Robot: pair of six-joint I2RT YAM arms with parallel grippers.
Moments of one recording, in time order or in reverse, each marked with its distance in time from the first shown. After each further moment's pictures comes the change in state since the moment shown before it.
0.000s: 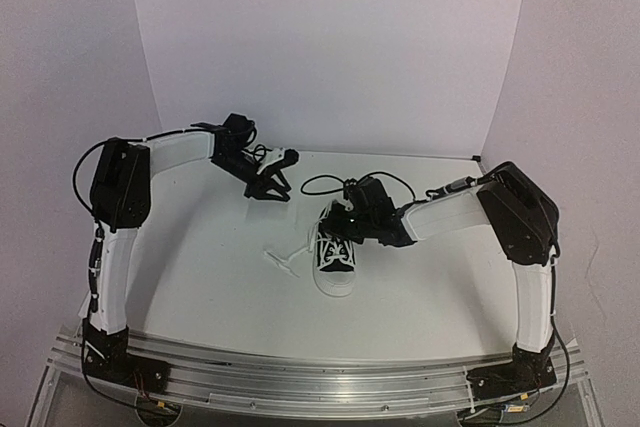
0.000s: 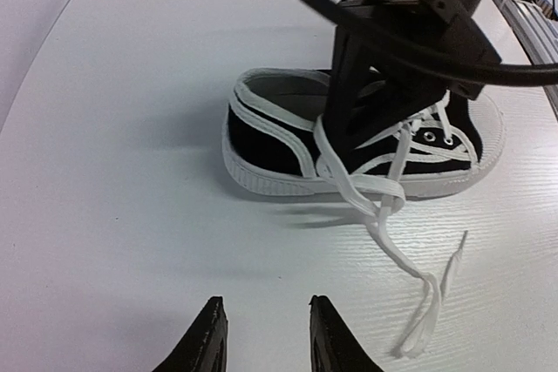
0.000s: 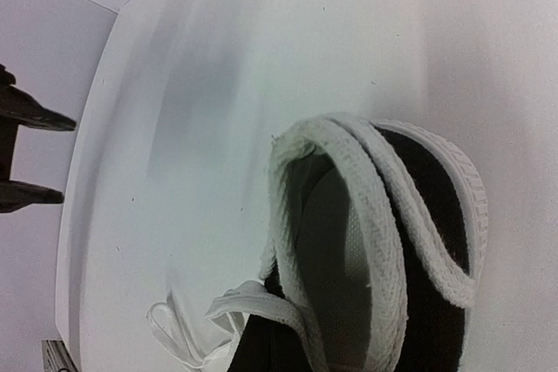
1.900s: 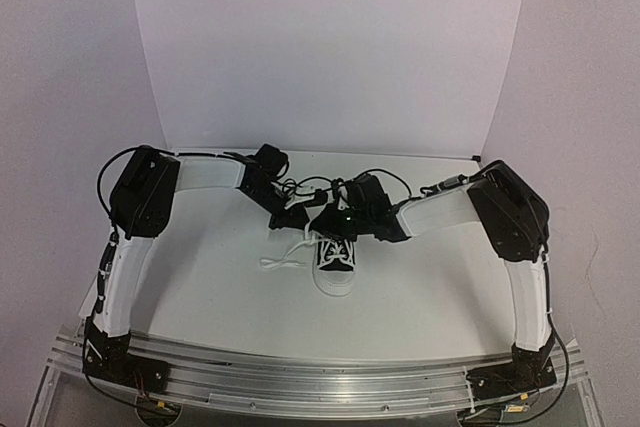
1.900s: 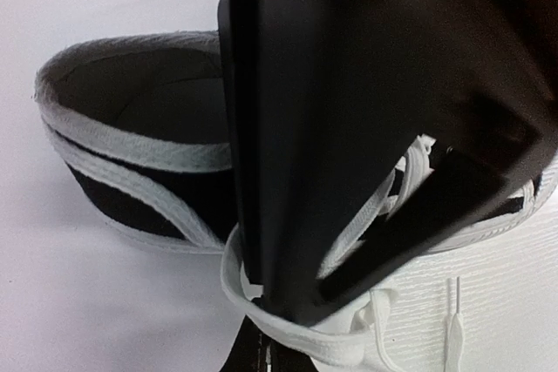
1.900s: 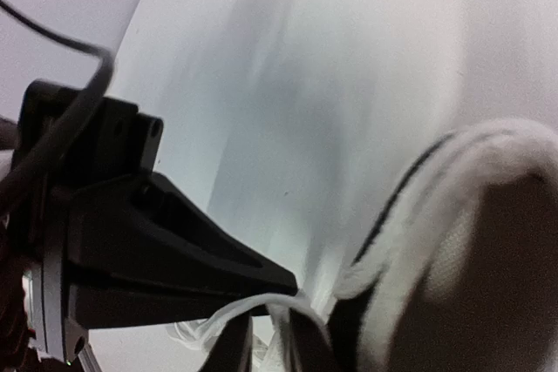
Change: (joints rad) left arm -0.156 0.073 -0.124 0.187 -0.131 -0.042; right arm -0.017 0.067 0.078 0.001 -0.195 -0.084
